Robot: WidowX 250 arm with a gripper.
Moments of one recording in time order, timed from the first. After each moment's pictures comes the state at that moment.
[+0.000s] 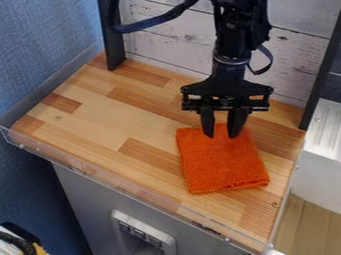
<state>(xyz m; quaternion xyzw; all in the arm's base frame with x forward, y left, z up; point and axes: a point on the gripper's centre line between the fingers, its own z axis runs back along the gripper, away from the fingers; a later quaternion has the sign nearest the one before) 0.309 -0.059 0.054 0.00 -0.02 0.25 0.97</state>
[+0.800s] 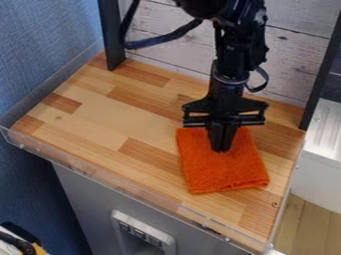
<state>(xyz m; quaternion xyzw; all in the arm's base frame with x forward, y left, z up) 0.308 -0.059 0.027 0.01 0.00 0.28 0.96</state>
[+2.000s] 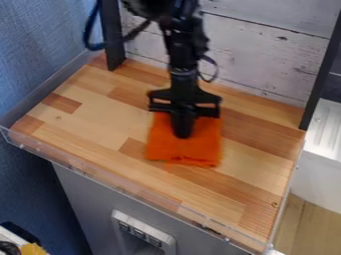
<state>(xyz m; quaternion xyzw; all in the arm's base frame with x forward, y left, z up) 0.324 0.032 0.009 -0.01 0.00 0.12 0.99</state>
